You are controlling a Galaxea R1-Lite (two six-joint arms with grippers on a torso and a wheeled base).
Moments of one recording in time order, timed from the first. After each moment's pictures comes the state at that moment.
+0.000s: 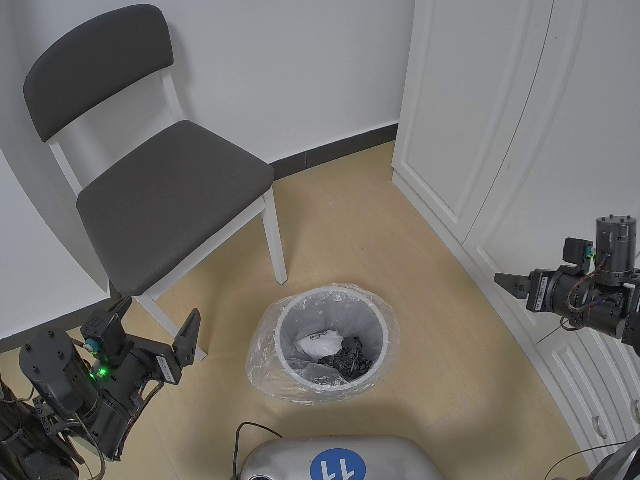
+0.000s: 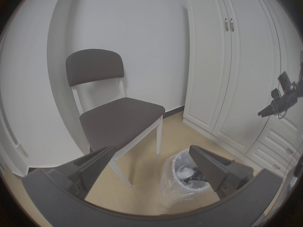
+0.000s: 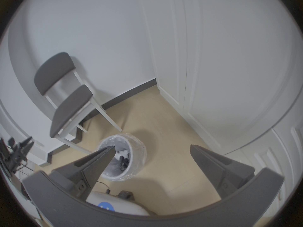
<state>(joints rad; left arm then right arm) -0.65 1.62 -0.02 -1.52 0.54 0.00 0.26 1.47 -0.56 -0.51 -0.08 0.24</state>
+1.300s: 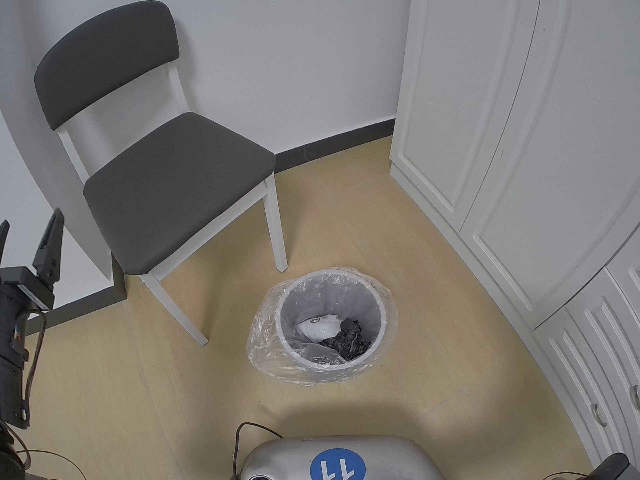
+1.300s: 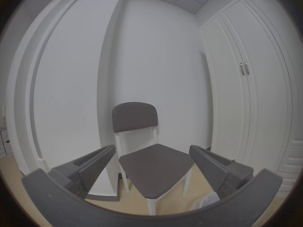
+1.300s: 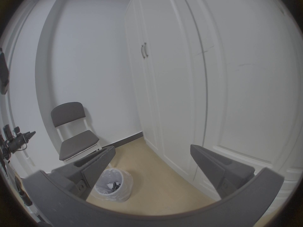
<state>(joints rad) -0.40 1.13 -0.09 -1.47 0.51 0.20 0.11 0.37 -0.37 -0.16 -0.18 0.14</state>
